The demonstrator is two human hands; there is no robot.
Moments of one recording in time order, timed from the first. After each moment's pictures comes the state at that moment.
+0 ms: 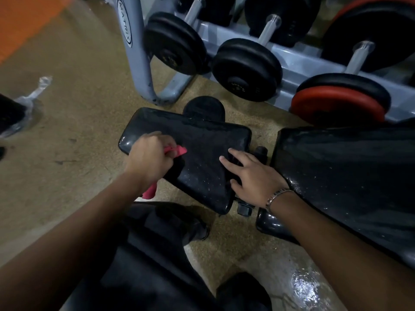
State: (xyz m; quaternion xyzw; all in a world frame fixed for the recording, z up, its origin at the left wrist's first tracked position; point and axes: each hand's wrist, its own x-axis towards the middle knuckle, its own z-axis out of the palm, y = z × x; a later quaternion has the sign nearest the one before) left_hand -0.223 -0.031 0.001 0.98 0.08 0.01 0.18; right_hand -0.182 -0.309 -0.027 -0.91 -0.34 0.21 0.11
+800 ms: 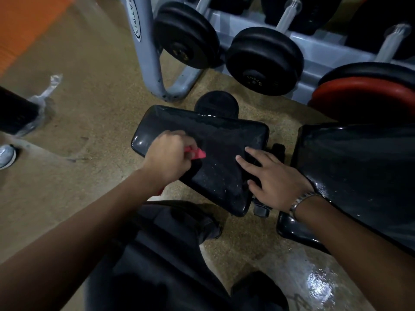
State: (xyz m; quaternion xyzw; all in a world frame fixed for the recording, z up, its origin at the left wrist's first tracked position) left_hand -0.217 -0.032 0.003 0.99 0.01 -0.04 0.15; right_hand -0.183 -0.305 -0.027 -0.91 -0.35 0.21 0.08
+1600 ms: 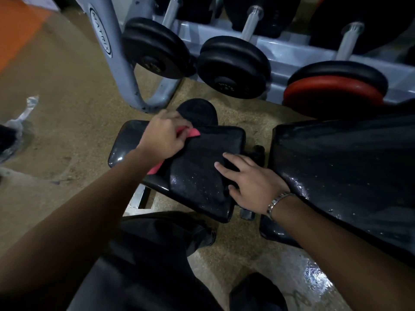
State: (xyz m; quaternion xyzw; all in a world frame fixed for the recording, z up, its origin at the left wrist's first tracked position) left_hand -0.128 -0.031 -0.018 0.99 -0.10 0.00 0.13; right_hand -0.182 -0.305 -0.026 -0.91 -0.35 0.20 0.10
